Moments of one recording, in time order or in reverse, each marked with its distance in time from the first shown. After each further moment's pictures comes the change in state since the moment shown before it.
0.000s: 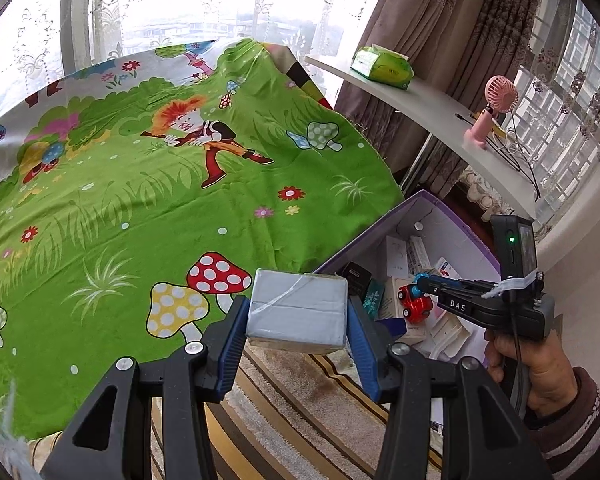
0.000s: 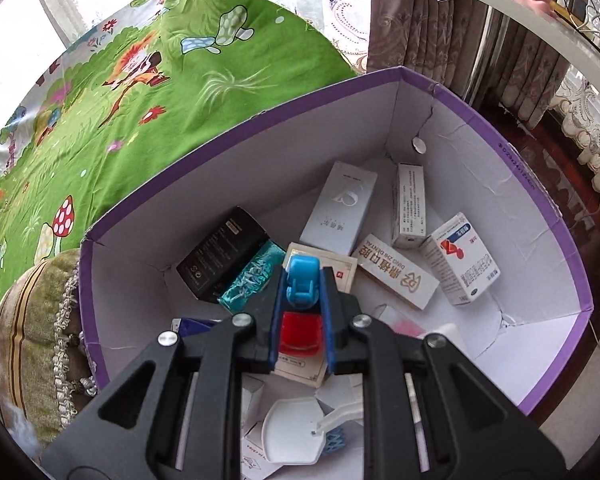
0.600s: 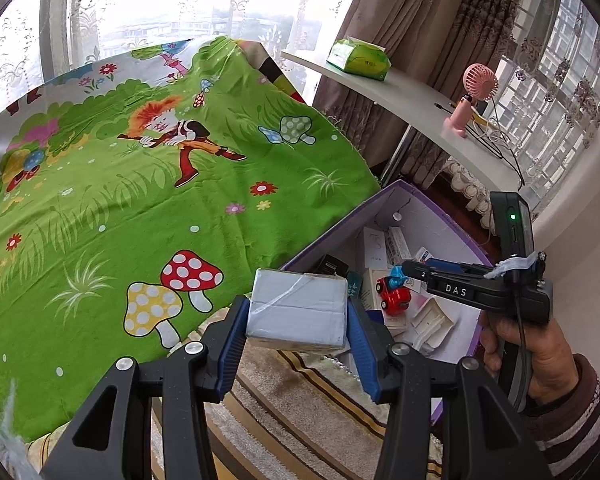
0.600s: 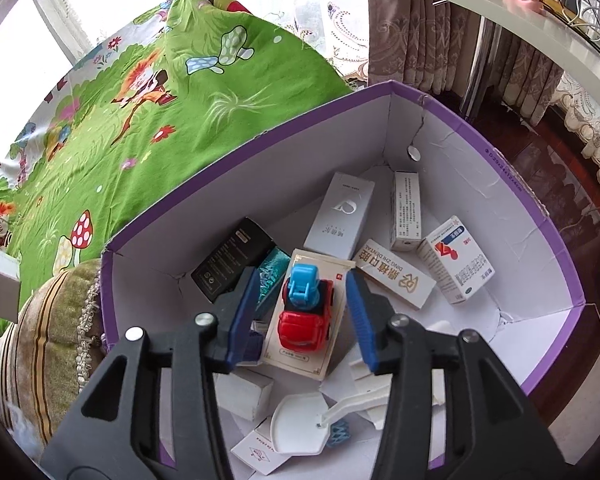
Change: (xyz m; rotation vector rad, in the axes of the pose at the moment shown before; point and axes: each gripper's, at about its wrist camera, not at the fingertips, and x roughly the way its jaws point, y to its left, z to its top) left arm 0.000 -0.022 -0.003 0.052 0.026 -0.075; right arm -0.028 -0.007 0.002 0.026 -0.051 0.029
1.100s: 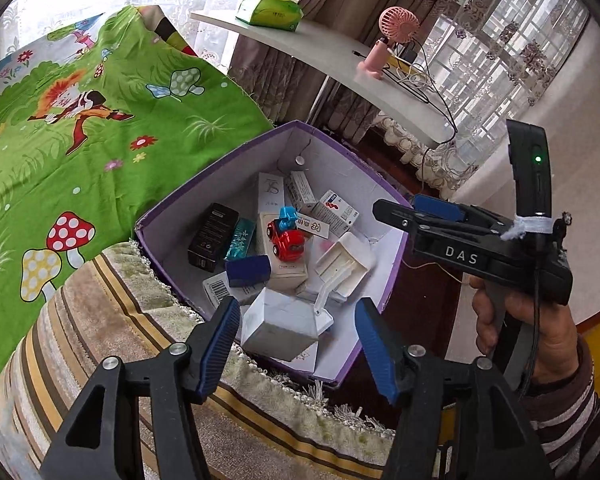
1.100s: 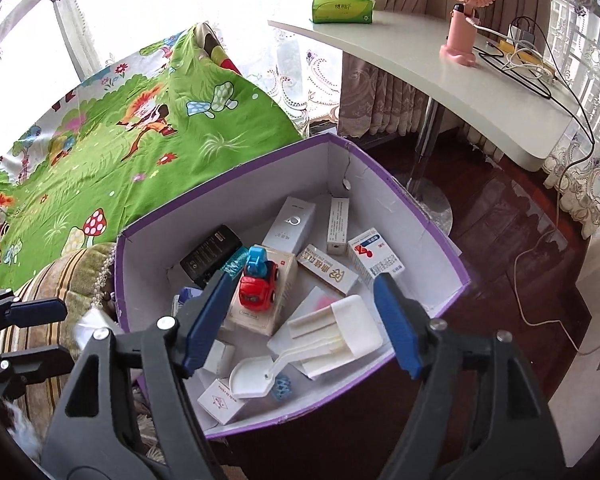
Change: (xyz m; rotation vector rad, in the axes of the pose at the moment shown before) left arm 0.014 -0.076 -0.034 0.077 0.140 -0.200; right arm -0.093 -0.020 -0.033 -0.060 -0.126 -0.109
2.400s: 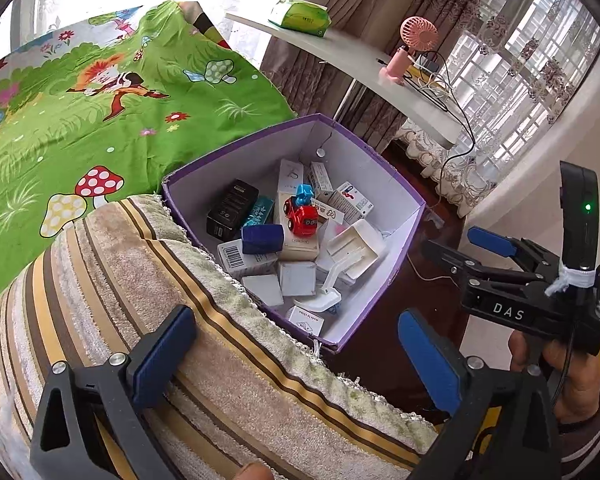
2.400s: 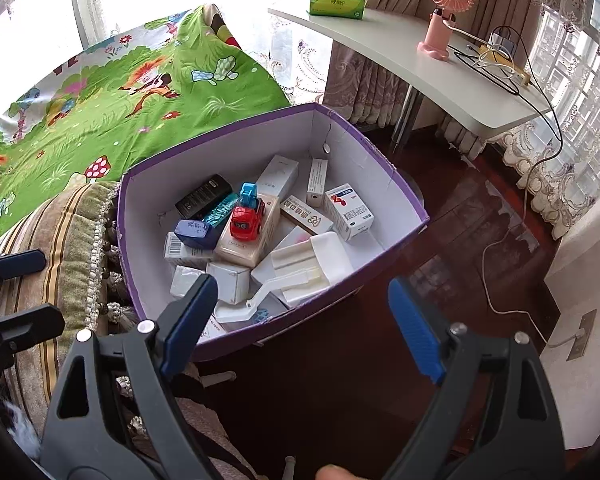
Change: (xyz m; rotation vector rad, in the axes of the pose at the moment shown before) left arm -0.012 -0.004 -0.041 -0.088 -0.053 0.069; right arm -0.040 0.013 -0.049 -0.059 0.035 -0.085
